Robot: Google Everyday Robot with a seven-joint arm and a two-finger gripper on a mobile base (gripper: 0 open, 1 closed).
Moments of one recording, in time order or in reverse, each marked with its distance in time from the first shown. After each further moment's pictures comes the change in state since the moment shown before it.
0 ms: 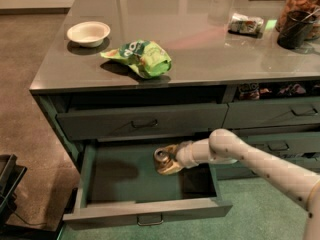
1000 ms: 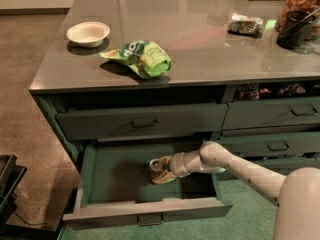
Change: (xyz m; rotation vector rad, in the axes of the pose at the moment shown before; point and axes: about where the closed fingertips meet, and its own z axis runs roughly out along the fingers) arm 0.060 0.015 0.069 -0.046 -0.033 0.055
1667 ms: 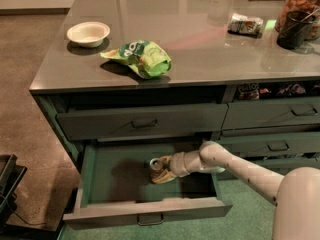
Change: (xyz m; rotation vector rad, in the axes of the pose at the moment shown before) arm 0.007 -0.002 0.004 -0.002 0.002 0.006
